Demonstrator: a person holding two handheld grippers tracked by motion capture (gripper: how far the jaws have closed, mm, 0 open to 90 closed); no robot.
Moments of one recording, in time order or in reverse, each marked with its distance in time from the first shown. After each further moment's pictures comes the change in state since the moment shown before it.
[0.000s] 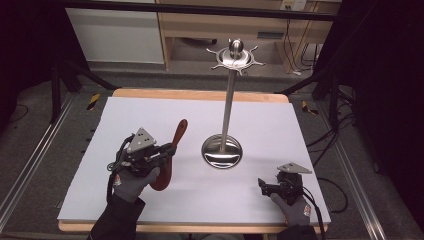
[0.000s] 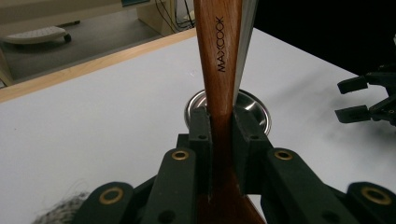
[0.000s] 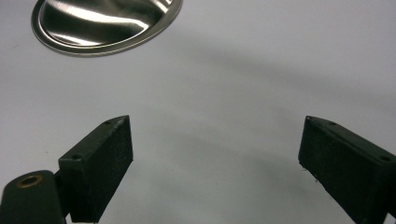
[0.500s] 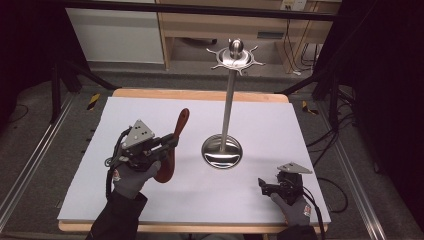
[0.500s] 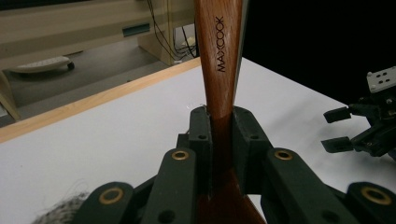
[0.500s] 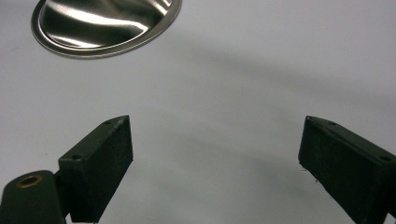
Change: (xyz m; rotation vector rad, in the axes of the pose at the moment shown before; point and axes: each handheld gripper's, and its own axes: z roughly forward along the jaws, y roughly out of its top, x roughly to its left) left arm -0.008 0.027 -0.012 -0.094 -0.010 0.016; right arm 0.000 0.000 -0.001 -0.004 -0.004 0.004
